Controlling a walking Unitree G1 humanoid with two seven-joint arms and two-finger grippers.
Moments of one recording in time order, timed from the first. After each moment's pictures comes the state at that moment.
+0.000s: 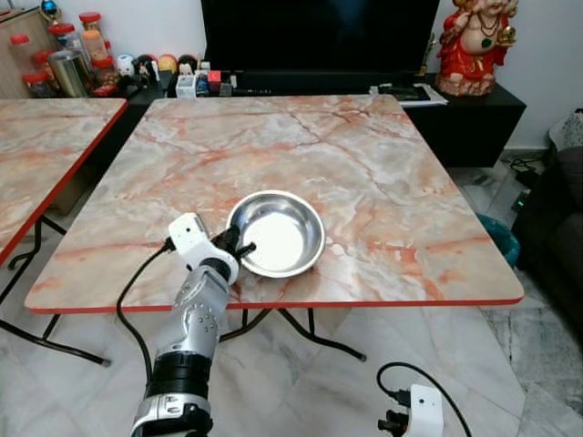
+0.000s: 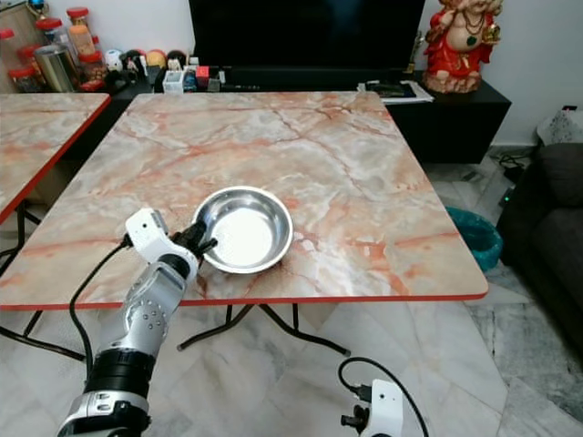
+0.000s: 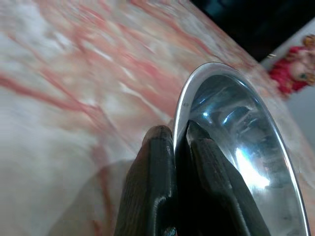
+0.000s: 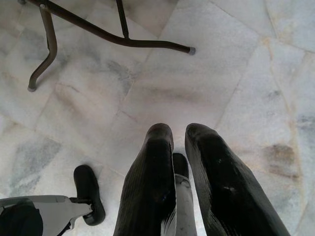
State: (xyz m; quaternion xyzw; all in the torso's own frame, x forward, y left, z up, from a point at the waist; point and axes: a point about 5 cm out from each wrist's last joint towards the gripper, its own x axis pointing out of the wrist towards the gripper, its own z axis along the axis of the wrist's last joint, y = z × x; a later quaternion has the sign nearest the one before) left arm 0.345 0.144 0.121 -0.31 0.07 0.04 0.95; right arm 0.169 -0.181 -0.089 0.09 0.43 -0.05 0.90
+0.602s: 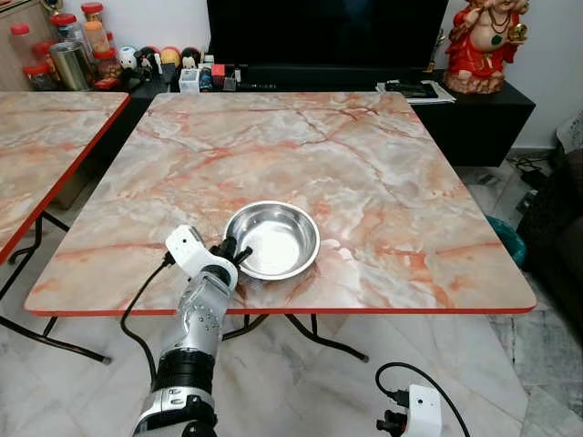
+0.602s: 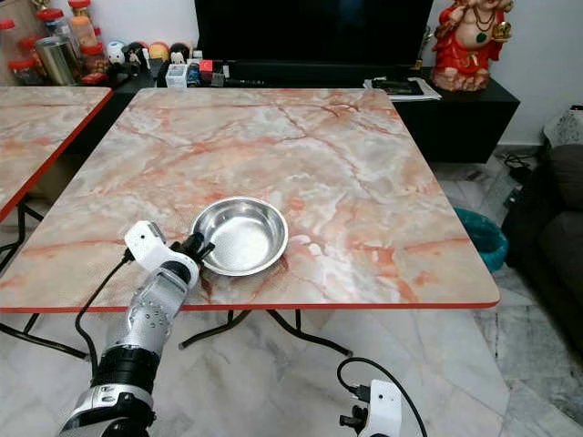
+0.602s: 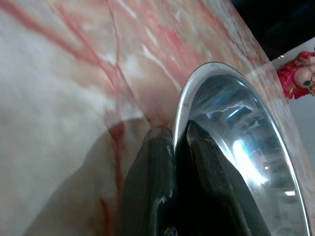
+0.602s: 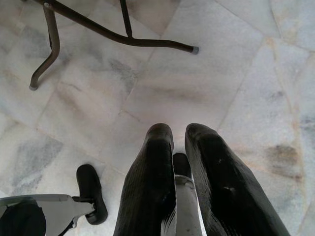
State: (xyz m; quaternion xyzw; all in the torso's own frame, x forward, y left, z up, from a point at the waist) left arm 0.345 0.133 0.101 -0.39 0.12 0.04 0.91; right arm 0.169 -0.179 -0.089 0.09 0.43 -0.05 0.90
